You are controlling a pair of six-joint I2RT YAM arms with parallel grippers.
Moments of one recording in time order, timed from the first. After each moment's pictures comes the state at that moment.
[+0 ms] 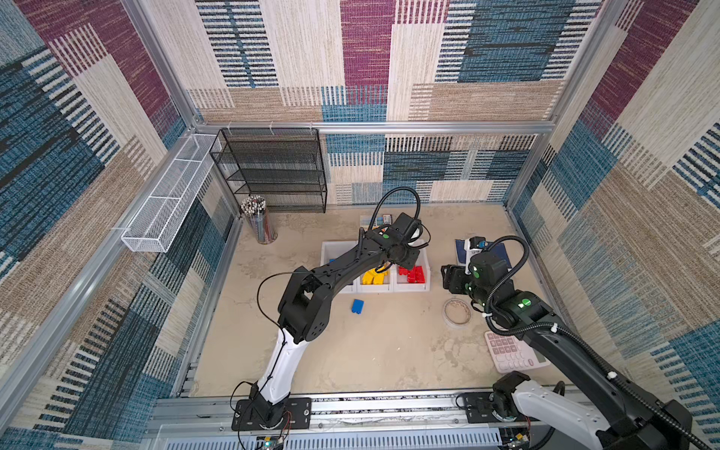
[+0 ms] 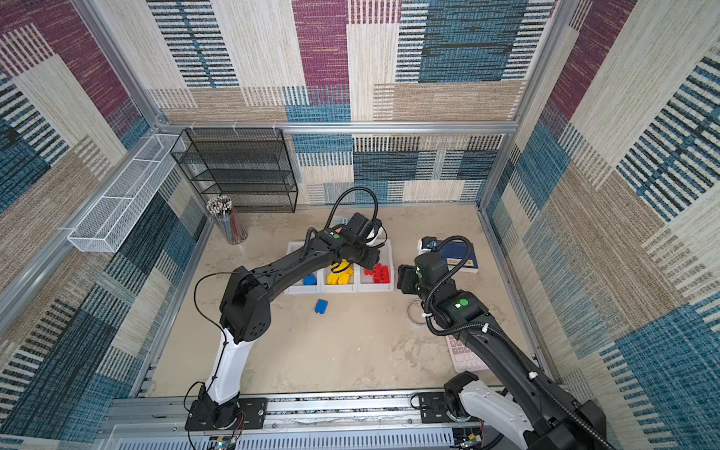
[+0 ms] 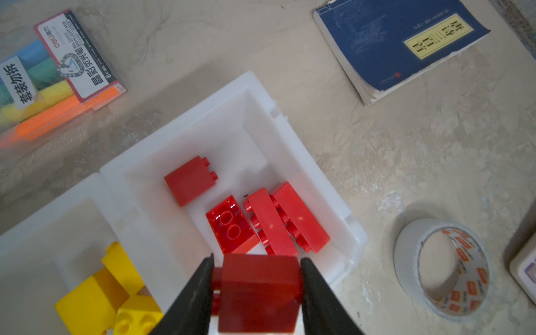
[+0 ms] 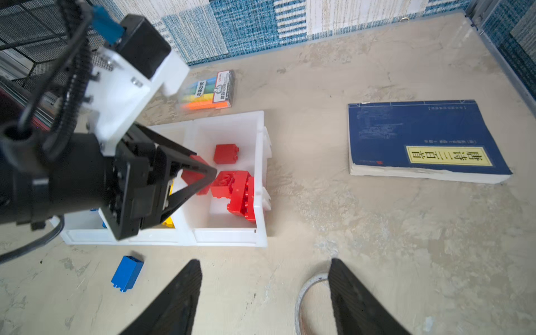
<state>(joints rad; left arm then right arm) -0.76 2.21 1.99 -0.70 0.00 -0.16 0.46 0.95 0.82 -0.49 0.22 0.44</state>
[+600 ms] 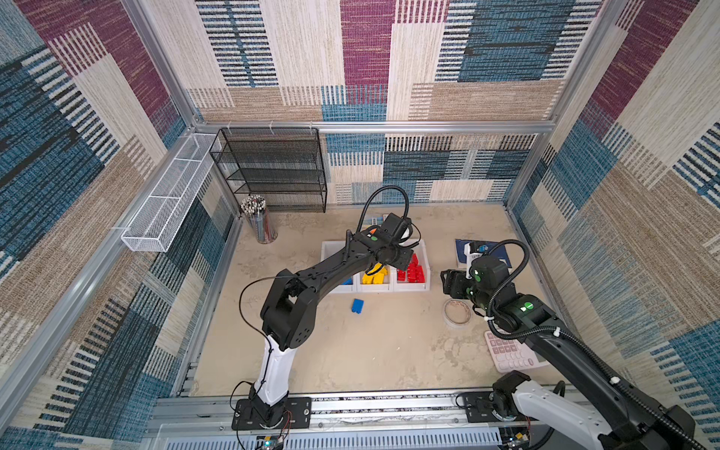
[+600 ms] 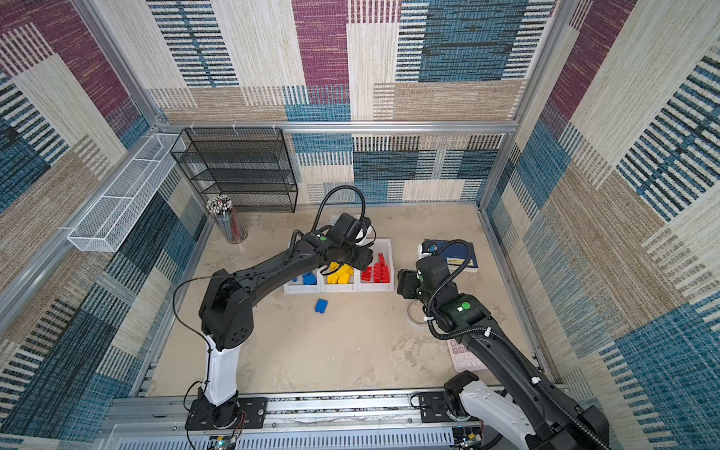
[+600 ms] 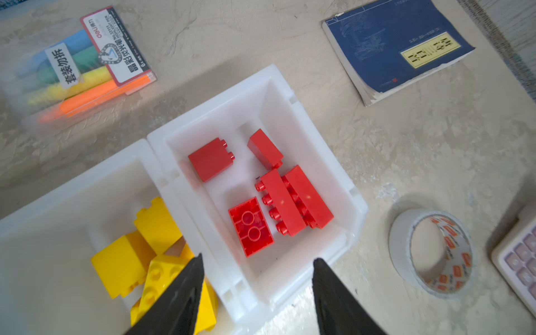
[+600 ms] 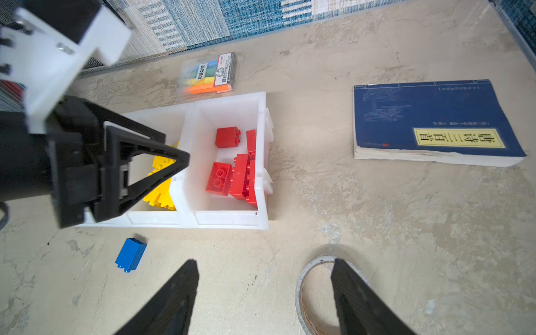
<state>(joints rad) -0.73 1.99 1.72 -0.60 0.00 -0.21 0.46 0.93 0.80 -0.52 0.18 0.44</state>
